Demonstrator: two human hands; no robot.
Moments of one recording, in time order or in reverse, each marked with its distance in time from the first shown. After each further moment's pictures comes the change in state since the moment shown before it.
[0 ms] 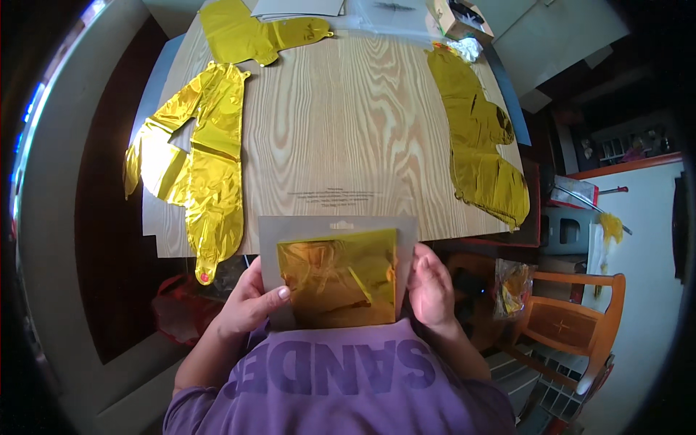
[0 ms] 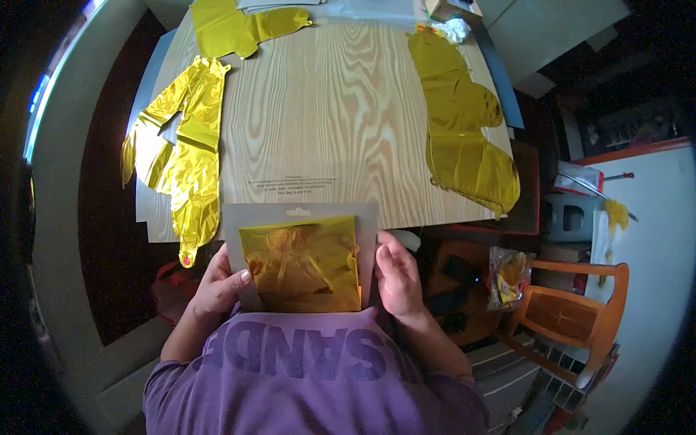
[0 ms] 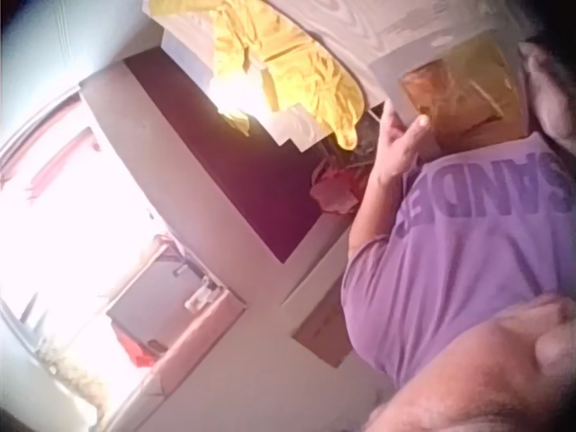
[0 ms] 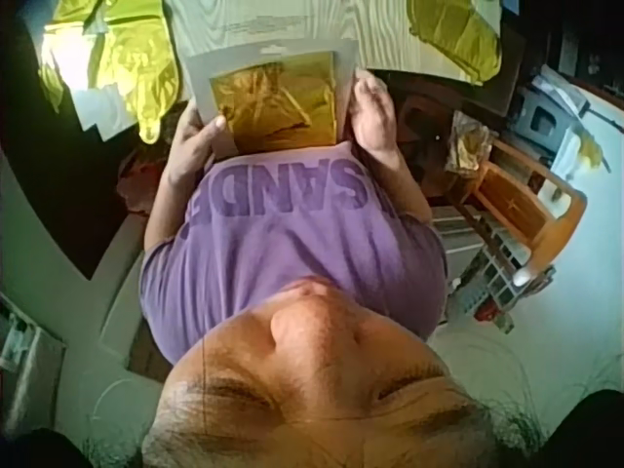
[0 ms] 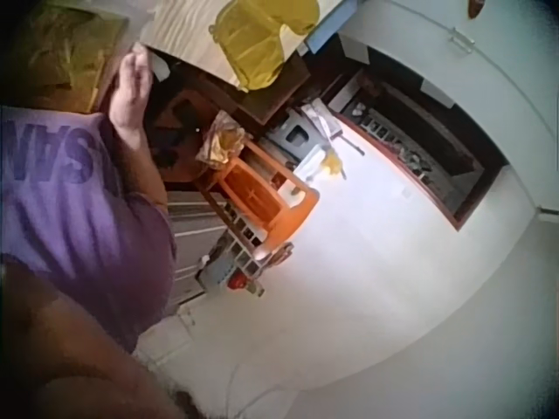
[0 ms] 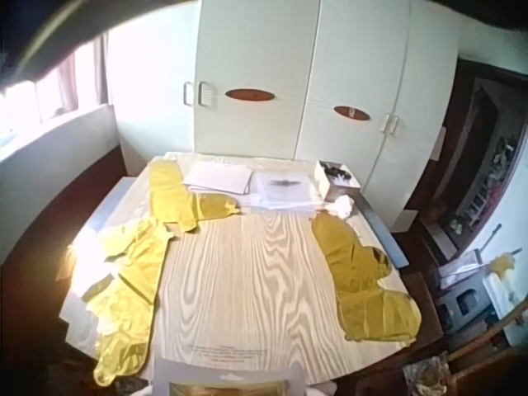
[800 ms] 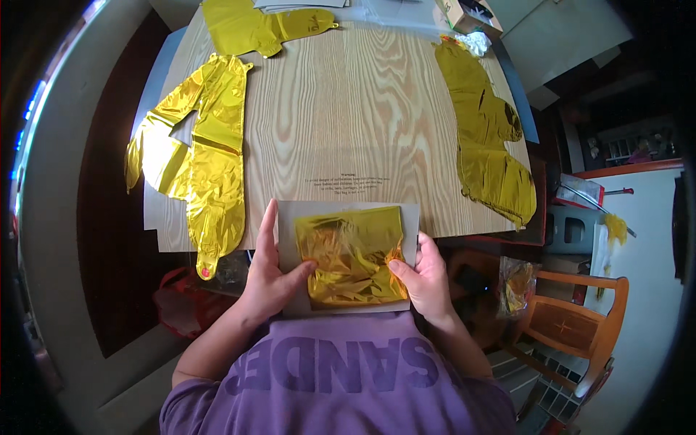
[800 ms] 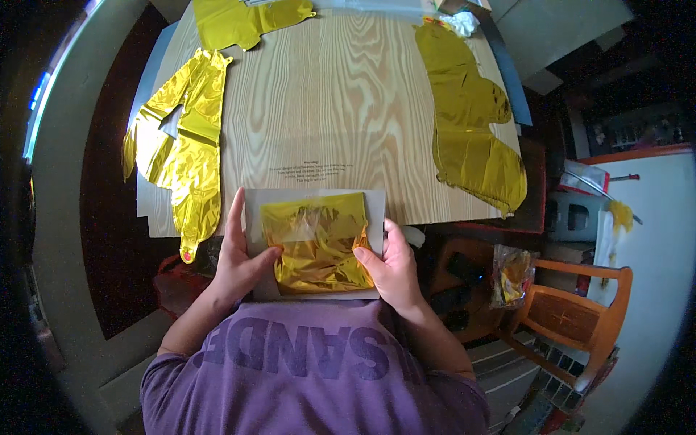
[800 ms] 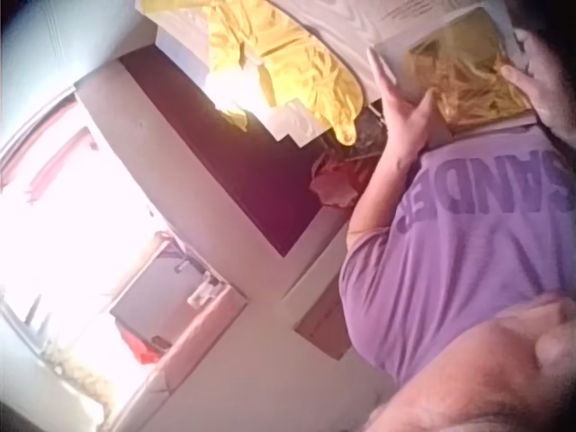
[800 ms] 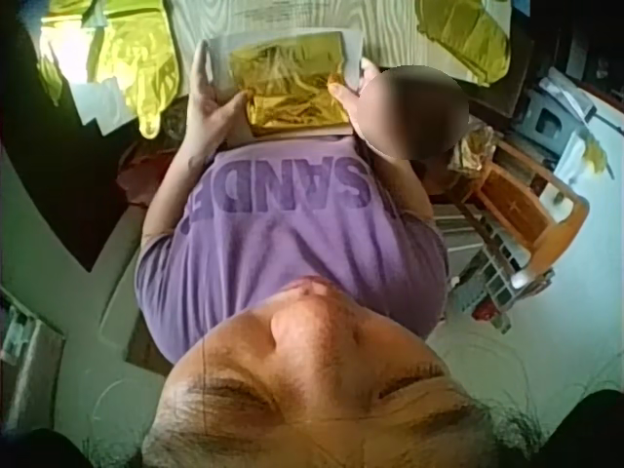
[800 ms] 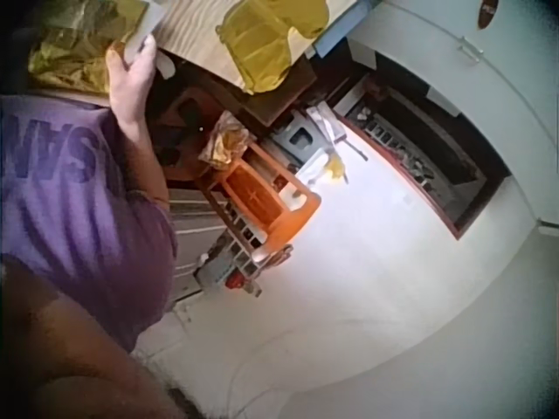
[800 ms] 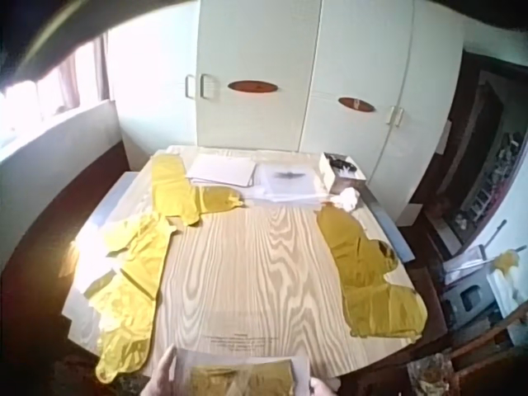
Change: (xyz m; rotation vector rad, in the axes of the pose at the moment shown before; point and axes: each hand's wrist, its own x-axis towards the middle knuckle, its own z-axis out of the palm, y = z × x) left_hand 0.041 -0.019 0.012 0.393 0.217 0.275; right_hand 0.019 0.003 0.004 -0.227 -0.121 0.006
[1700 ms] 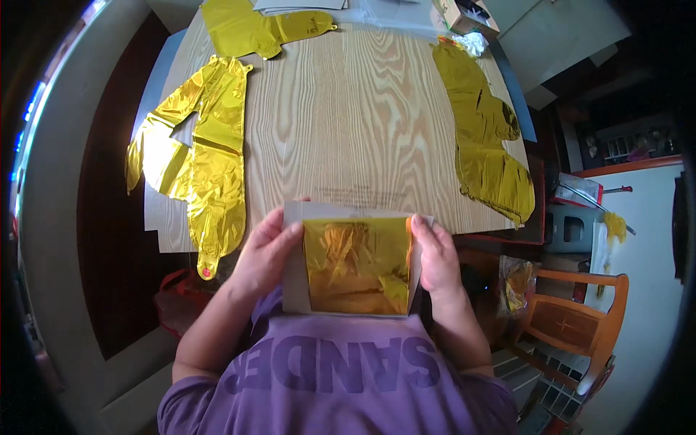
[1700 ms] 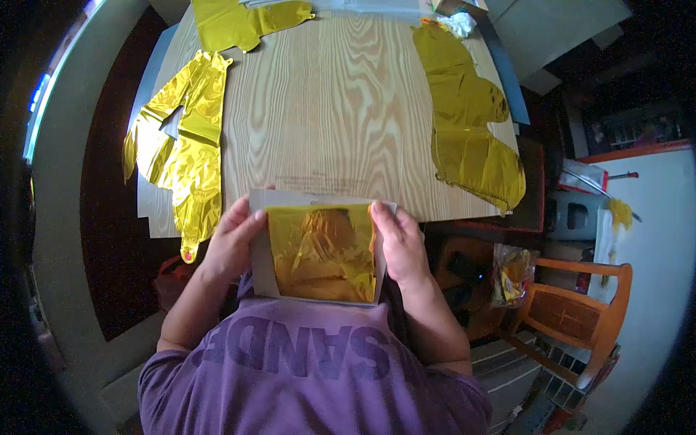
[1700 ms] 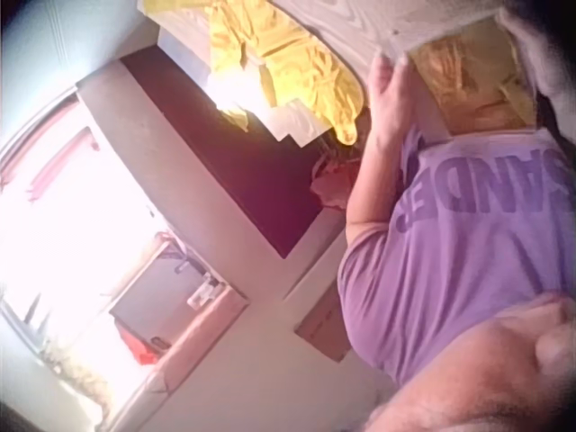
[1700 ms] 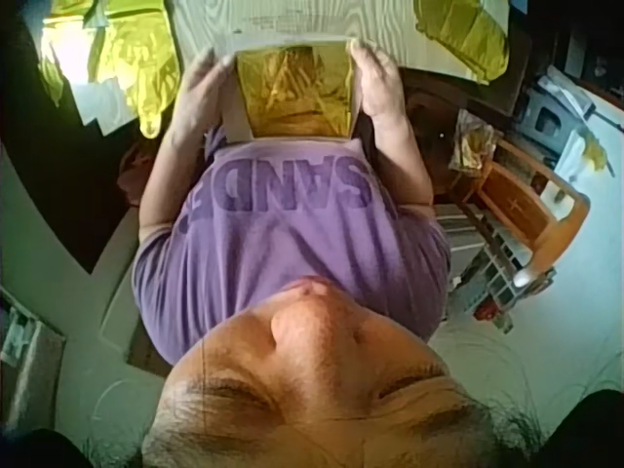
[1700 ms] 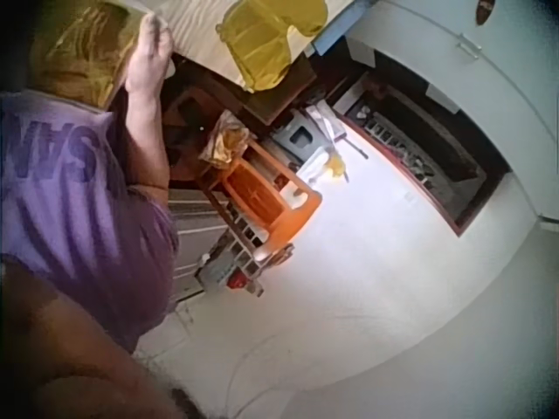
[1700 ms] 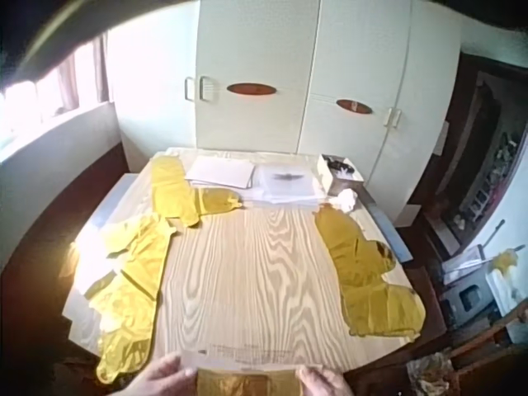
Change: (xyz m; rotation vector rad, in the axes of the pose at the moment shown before) left_hand 0.029 0.003 -0.013 -0.461 -0.108 -0.245; right_hand 0.034 -0.006 -0.010 0.105 0.123 0.024
